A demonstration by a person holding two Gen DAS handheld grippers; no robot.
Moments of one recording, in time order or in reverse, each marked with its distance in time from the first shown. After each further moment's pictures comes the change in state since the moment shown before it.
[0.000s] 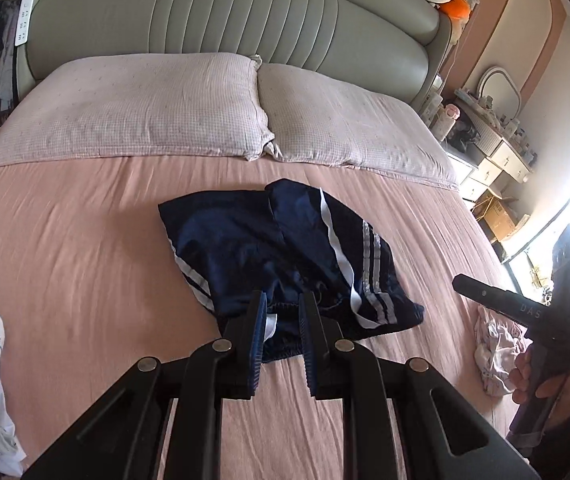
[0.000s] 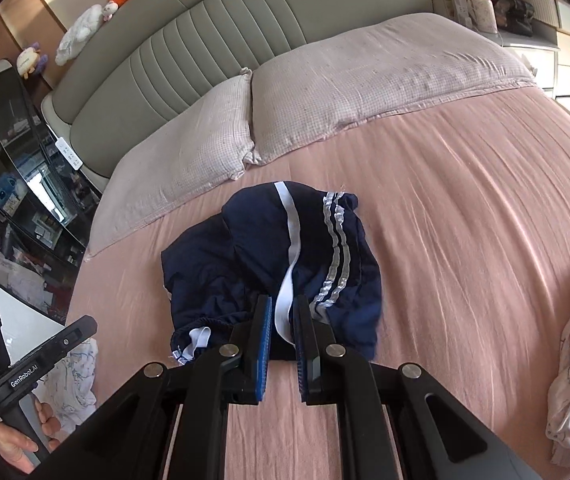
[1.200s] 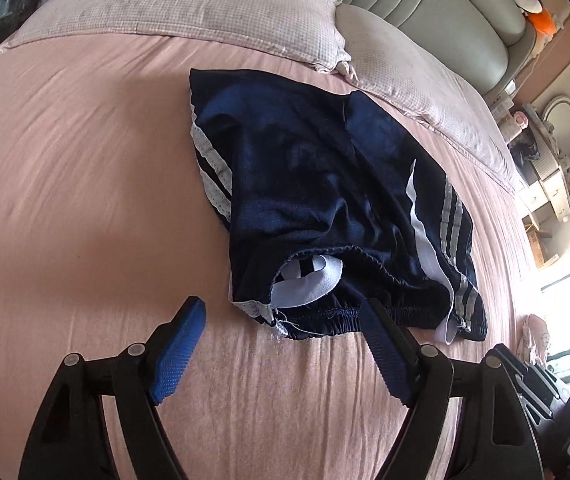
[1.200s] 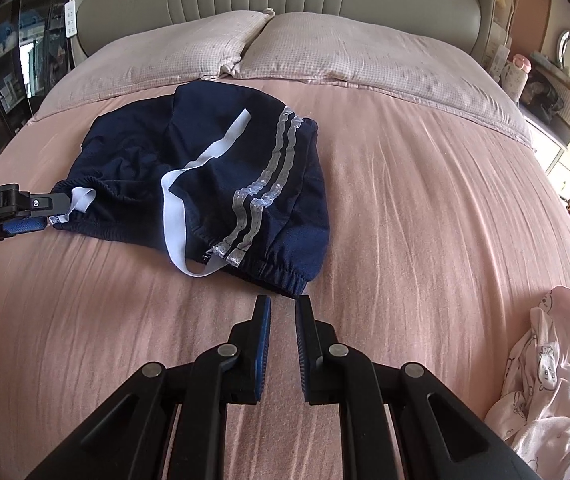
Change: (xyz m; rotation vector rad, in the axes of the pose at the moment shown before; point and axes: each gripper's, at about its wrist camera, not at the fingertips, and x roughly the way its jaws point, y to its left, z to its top) left arm 0.110 0.036 -0.058 -0.300 0.125 0.056; right arm 0.048 -0.033 -0.075 -0.405 0.076 -0.275
